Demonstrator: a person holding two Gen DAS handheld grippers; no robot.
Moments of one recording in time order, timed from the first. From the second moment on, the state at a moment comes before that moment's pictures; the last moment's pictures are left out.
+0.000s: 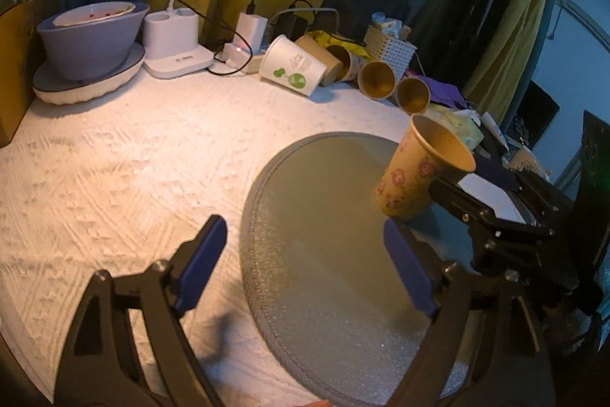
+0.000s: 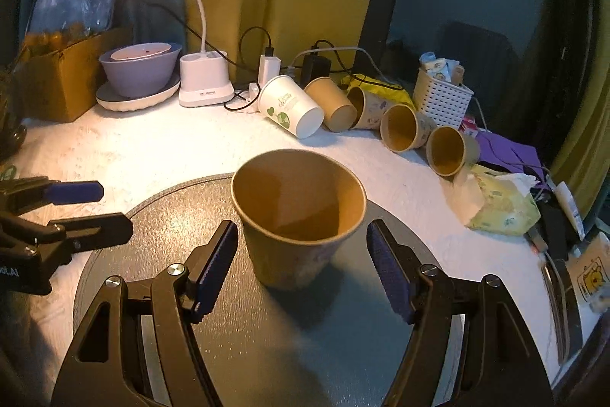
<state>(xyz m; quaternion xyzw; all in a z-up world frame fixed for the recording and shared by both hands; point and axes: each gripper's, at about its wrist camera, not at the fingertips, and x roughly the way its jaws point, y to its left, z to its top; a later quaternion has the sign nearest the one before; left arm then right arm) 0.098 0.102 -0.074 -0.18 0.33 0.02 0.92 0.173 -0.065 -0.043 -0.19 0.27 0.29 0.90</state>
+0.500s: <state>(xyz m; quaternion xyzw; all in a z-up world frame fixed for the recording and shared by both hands) 0.085 0.074 -0.062 -0.12 0.30 0.03 0.94 0.153 -0.101 -0.046 -0.14 0.29 0.29 0.90</state>
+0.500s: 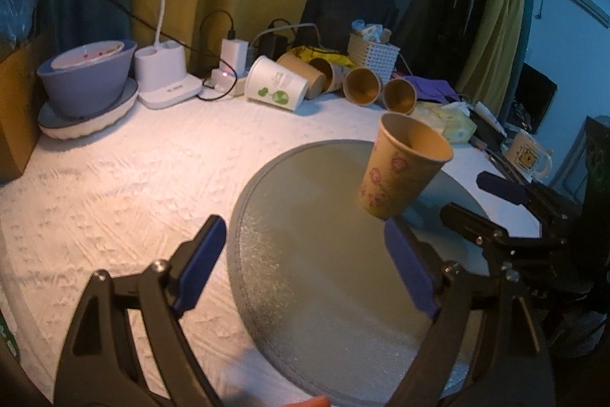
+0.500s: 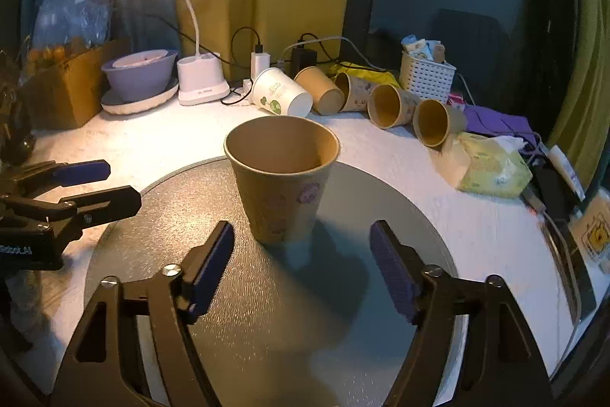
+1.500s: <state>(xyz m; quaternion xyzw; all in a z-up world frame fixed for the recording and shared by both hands) 0.010 0.009 0.006 -0.07 0.23 0.02 0.97 0.070 -0.172 0.025 -0.10 0.23 0.27 0.93</state>
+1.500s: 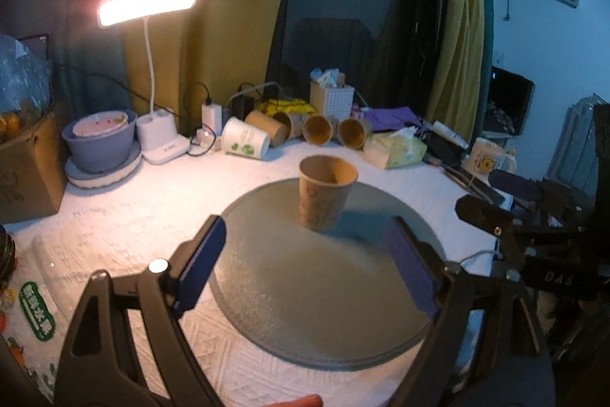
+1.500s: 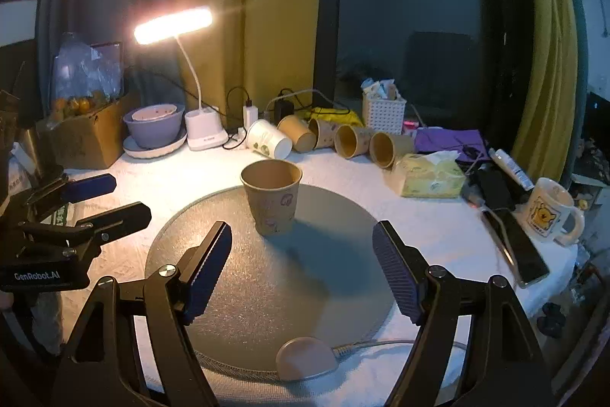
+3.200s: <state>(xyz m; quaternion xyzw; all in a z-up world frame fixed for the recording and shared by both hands) -0.052 -0.010 0.077 -0.03 0.09 0.03 0.99 0.017 -0.188 0.095 -0.09 0.16 0.28 0.94</state>
